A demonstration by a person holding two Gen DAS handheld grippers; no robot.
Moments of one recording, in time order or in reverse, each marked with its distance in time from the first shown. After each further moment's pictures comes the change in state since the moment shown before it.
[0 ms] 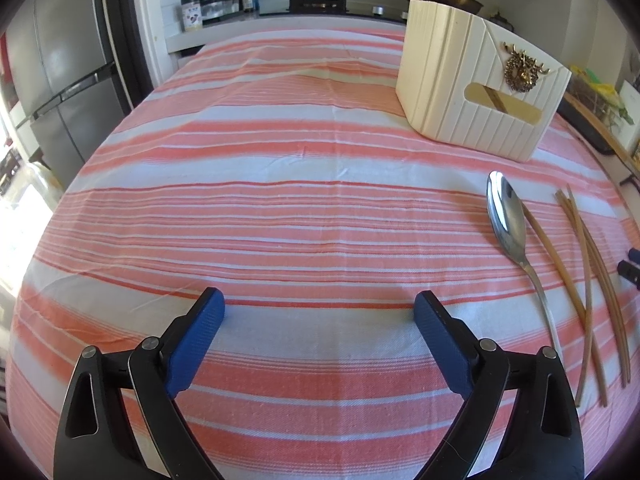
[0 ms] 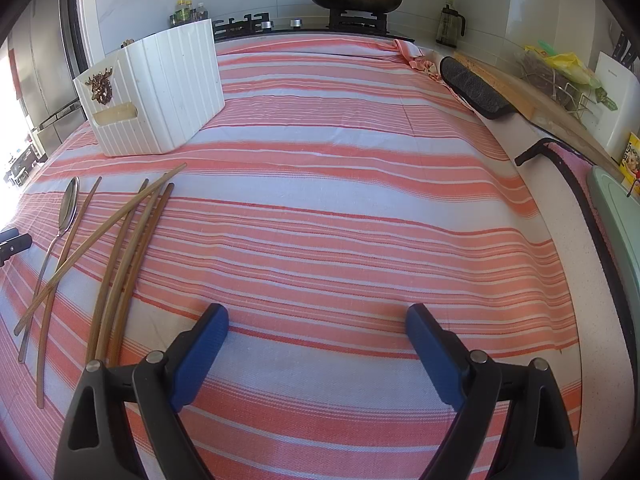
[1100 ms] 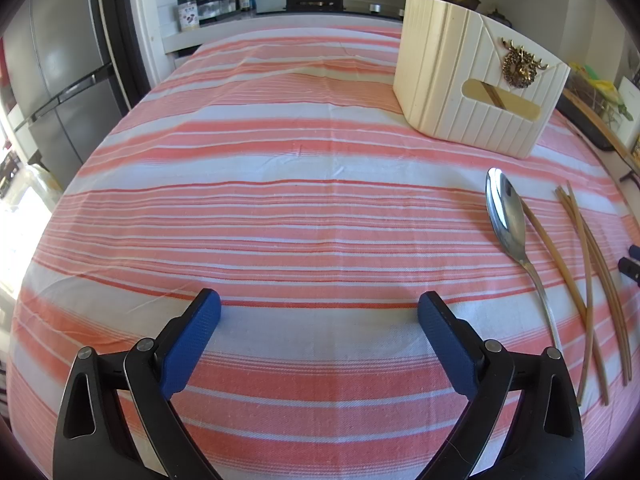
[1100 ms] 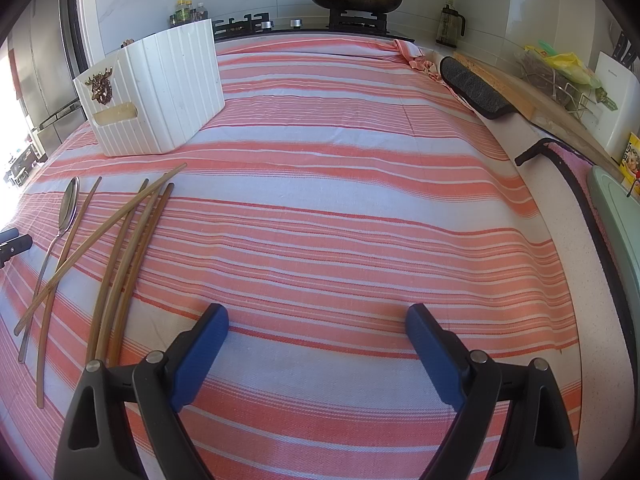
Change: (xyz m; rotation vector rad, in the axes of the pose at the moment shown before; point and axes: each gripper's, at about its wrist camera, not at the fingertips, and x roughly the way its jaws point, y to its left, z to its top) left arm 0.001 -0.001 0.000 0.011 0.007 0.000; right arm 0.000 0.000 0.000 0.000 0.000 0.000
